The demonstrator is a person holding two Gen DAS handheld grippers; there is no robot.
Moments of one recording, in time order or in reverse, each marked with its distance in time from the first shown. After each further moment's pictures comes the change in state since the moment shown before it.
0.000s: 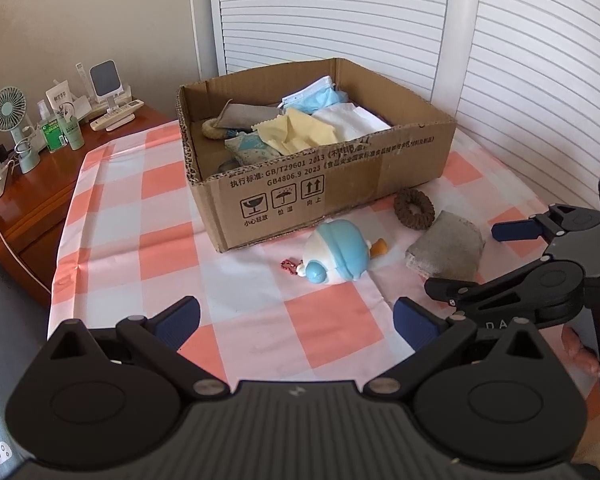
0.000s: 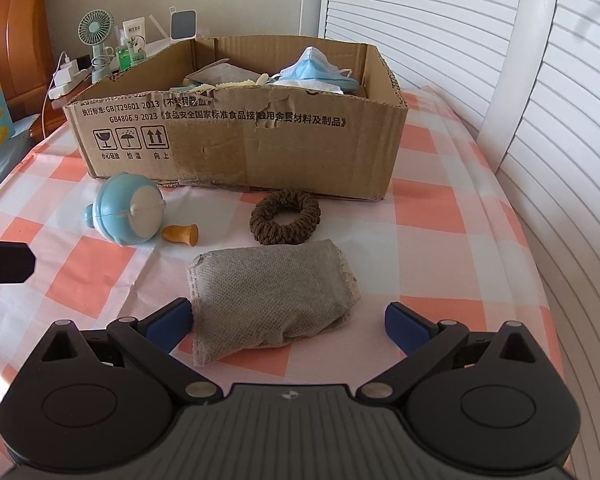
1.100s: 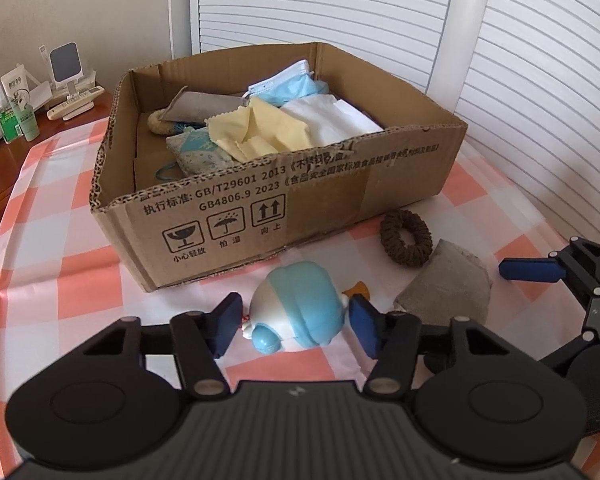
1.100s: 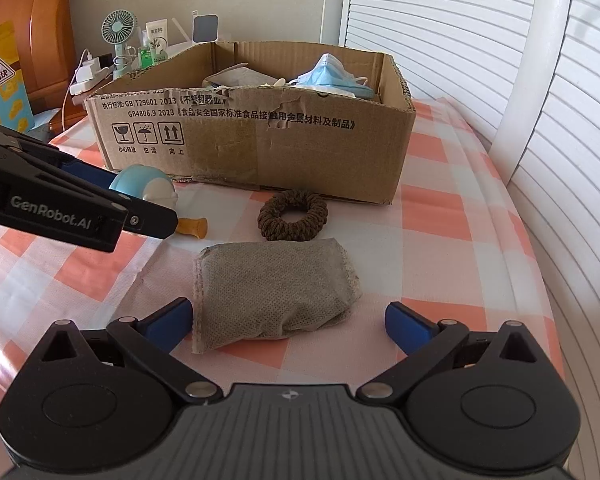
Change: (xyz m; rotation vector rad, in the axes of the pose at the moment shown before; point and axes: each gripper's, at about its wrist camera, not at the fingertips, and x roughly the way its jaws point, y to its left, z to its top) left arm 0.066 -0.014 0.026 -0.046 0.025 -0.086; right arm -0.004 -0.003 -0.006 -0.047 -0.026 0.046
